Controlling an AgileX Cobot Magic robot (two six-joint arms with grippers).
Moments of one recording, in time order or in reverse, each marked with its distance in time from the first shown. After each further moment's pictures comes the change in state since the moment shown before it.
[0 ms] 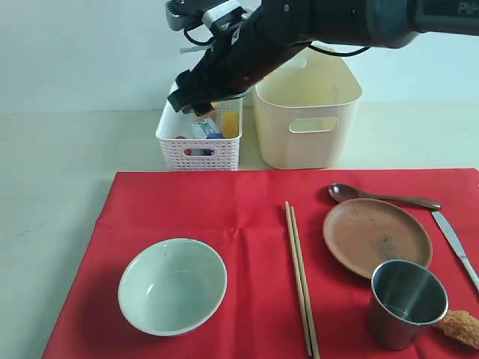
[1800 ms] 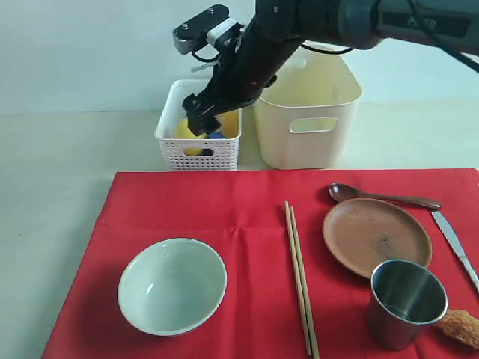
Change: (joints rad) left arm 0.000 0.000 0.000 0.000 0.000 0.000; right arm -0.045 0.131 -0.195 -0.038 0.247 -0.103
